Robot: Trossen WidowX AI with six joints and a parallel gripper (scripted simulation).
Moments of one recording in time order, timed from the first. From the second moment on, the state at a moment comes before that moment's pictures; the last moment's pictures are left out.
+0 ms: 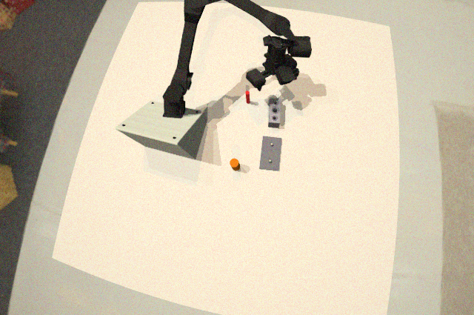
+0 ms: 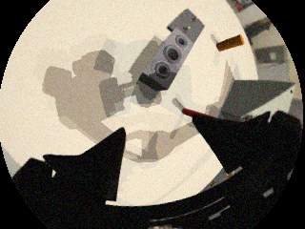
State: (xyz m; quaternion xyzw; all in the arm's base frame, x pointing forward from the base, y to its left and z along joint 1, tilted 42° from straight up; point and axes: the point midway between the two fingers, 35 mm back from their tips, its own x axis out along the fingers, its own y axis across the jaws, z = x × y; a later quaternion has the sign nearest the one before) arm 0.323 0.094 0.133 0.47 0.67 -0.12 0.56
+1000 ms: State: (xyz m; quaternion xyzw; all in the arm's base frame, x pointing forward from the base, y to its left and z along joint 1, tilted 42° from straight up) arm 0.345 0.013 0.074 0.70 0.59 -0.27 0.31
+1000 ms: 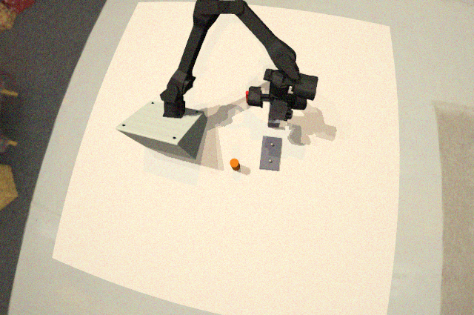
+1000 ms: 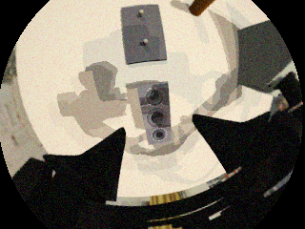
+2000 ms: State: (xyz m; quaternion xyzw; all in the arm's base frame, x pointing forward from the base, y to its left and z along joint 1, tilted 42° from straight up) arm 0.355 0.043 0.040 0.70 0.59 -0.27 0.31
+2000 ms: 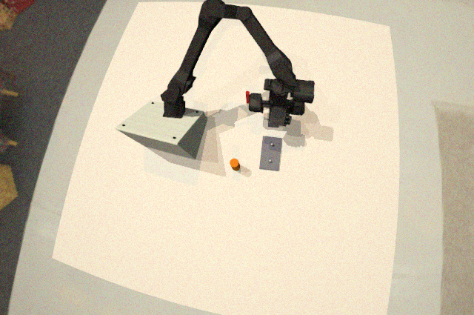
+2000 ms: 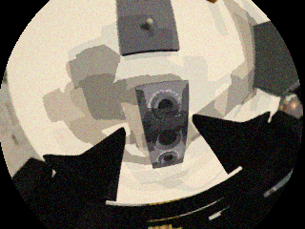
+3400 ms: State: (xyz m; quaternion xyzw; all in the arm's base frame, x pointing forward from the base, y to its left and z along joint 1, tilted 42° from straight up) arm 0.352 0.022 0.054 0.70 0.59 -0.27 0.31
